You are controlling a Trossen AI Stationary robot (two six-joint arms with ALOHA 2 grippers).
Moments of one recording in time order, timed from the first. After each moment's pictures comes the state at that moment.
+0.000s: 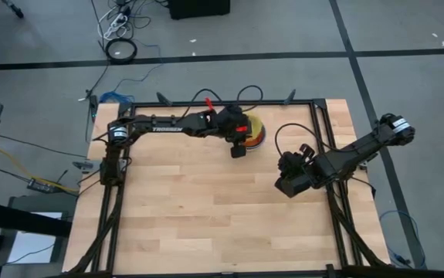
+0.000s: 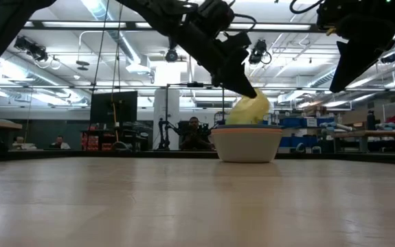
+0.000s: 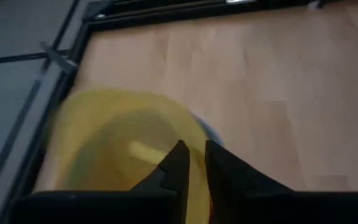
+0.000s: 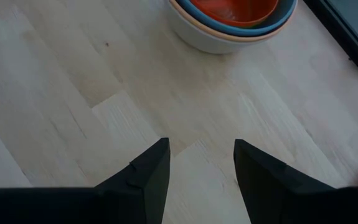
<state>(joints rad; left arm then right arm) 0.24 2.00 1.61 -0.24 0.01 0.25 0.43 1.24 0.92 -1.10 0.64 0.98</state>
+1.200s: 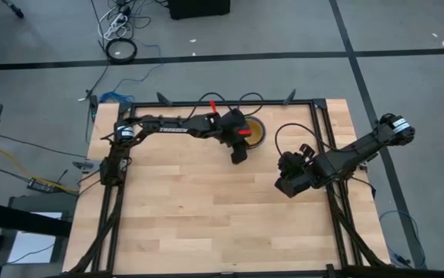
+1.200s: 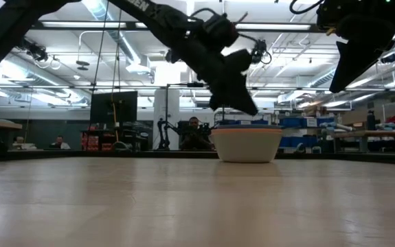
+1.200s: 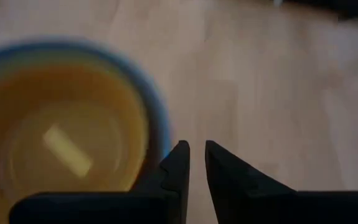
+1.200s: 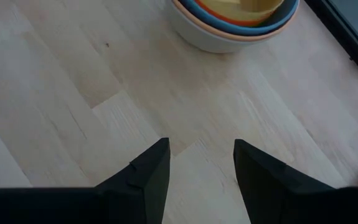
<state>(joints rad) 0.25 2.06 1.61 -0.30 0.21 -0.02 0.43 1.24 0.92 -1.09 0.63 0.98</state>
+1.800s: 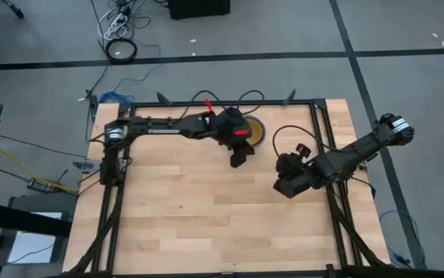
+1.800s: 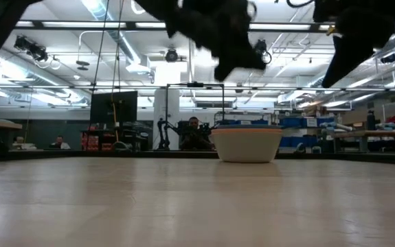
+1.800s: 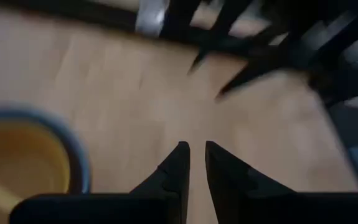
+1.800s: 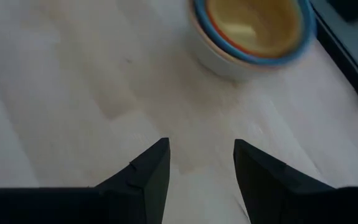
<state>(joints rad) 0.19 1.94 1.62 -0.30 0.34 -0.10 0.45 1.24 0.92 -1.02 0.67 0.86</state>
